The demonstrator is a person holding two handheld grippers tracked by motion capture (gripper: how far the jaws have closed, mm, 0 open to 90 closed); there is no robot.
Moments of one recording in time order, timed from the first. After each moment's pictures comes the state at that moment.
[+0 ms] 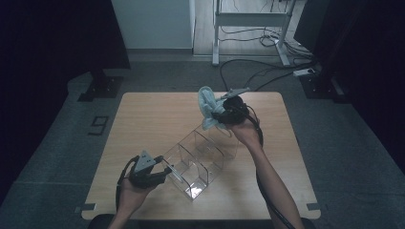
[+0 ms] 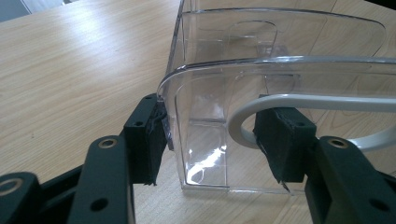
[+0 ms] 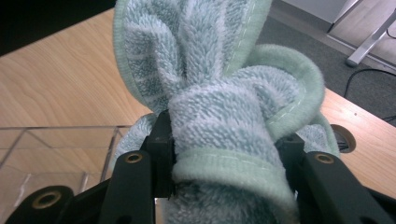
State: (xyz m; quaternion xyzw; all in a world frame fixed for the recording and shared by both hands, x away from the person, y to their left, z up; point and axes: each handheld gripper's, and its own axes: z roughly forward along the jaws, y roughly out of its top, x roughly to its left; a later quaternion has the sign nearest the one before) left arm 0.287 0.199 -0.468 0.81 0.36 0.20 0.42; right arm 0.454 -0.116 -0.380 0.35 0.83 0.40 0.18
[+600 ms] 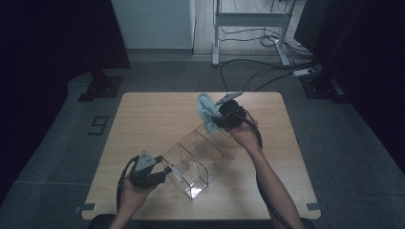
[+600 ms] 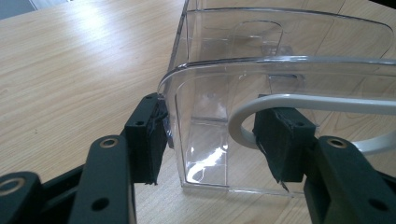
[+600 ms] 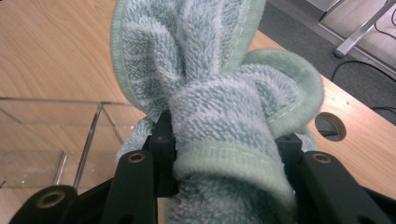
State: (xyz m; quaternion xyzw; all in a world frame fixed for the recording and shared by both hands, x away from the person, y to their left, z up) left arm 0.287 0.197 -0.467 0.81 0.37 0.20 0.42; right arm 0.450 -0.111 -0.391 0.34 0.85 0.35 0.20
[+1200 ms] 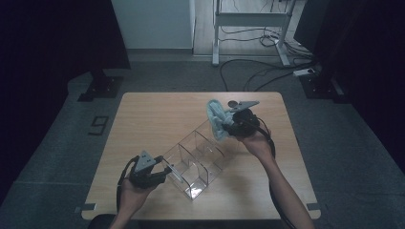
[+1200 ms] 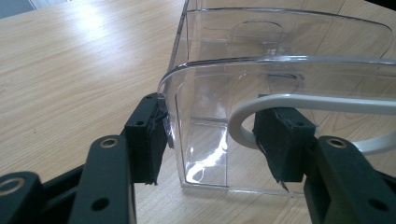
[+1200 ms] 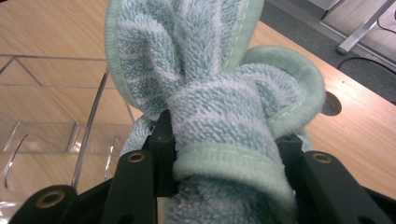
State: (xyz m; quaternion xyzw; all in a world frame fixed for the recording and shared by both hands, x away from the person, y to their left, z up) left arm 0.286 0.198 -0.468 0.80 0.37 0.20 0.42; right arm 0.420 -0.149 -0.397 0.34 0.84 0.37 0.20
